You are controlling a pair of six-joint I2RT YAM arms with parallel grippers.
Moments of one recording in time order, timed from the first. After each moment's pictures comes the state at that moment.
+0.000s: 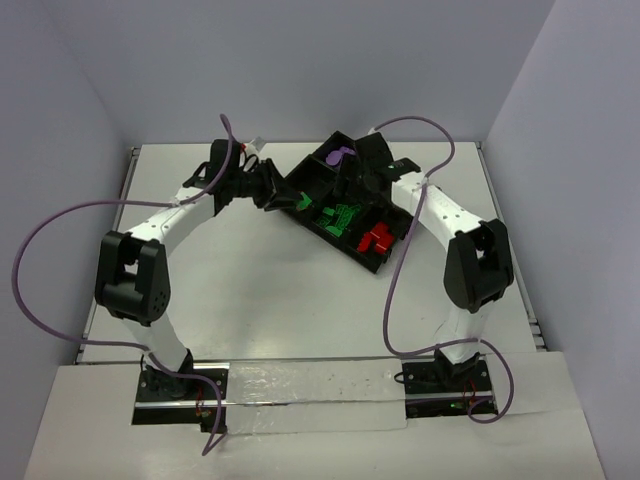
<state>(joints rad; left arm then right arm) -0.34 1.76 1.34 -0.22 0.69 -0.83 0.43 1.81 1.55 -0.58 0.10 0.60</state>
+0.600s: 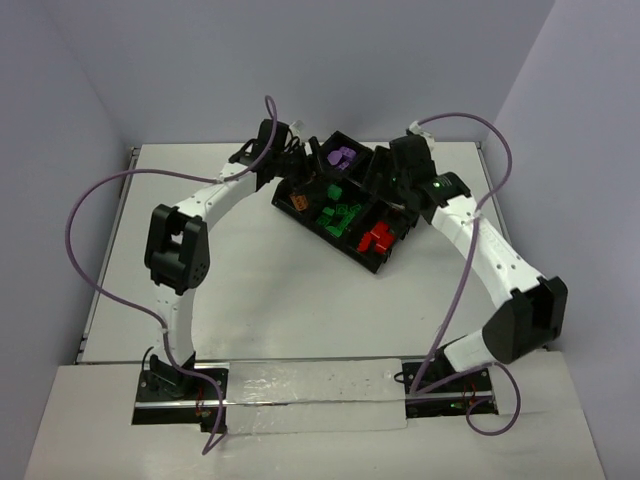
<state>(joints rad) -0.48 2.09 1.80 -0.35 0.51 -0.83 0.39 1.47 1.41 -0.63 0.21 0.62</state>
